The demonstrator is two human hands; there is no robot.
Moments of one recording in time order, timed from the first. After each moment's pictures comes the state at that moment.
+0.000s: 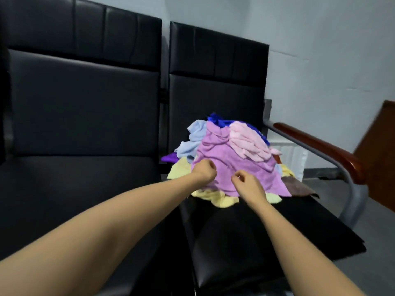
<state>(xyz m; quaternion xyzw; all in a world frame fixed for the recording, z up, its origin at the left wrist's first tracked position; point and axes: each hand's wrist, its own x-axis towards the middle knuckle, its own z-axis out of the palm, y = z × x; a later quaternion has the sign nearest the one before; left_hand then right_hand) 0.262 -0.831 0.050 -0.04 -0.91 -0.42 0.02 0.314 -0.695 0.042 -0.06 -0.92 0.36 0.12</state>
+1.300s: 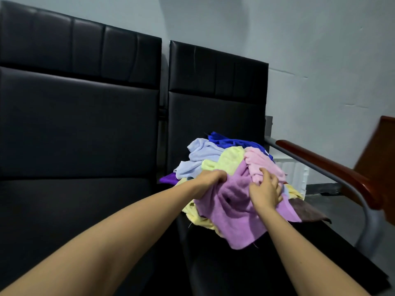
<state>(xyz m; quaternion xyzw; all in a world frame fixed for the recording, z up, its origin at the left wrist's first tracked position) 0.230 -0.845 0.082 -0.05 -0.76 -0.63 -0.15 0.263 -0.694 0.070 -0.20 -0.89 0.33 0.26</state>
